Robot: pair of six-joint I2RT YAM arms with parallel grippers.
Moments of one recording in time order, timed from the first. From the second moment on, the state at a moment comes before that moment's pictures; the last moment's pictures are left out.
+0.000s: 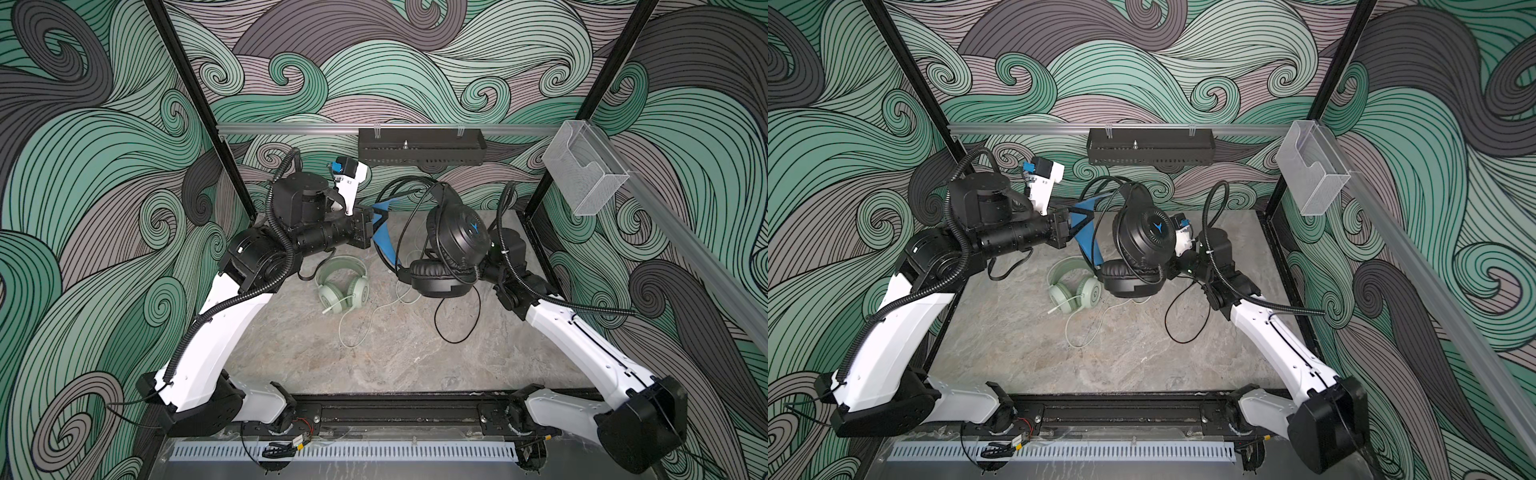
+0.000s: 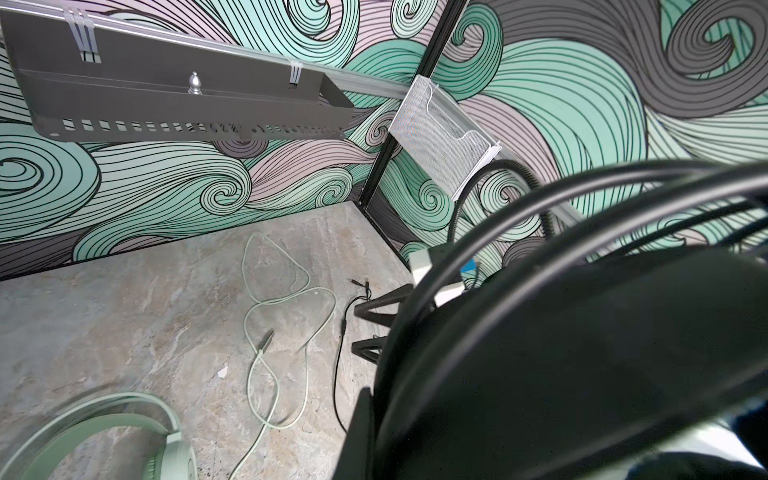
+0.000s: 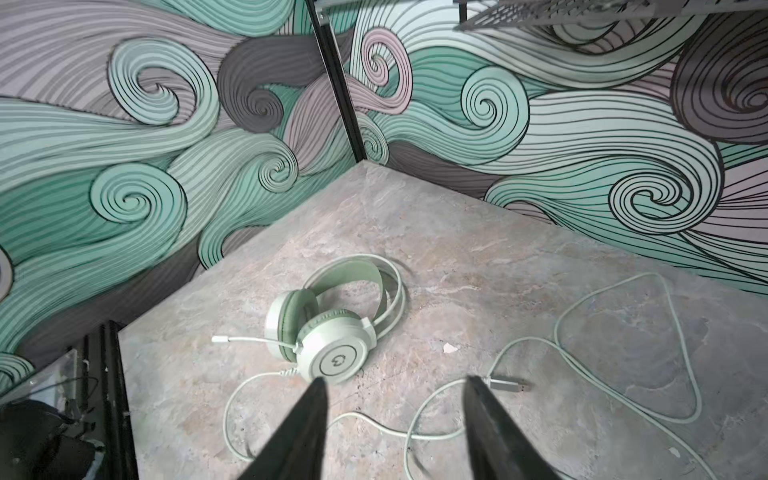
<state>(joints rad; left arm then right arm) -0.67 1.37 1.98 -0.90 0.17 -0.40 0.41 1.22 1.00 -0.09 -0.45 0.06</state>
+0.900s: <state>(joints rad) -0.54 1.35 1.91 -0.69 -0.10 -0.72 0.49 1.17 0.87 -0.08 -0.48 0.10</state>
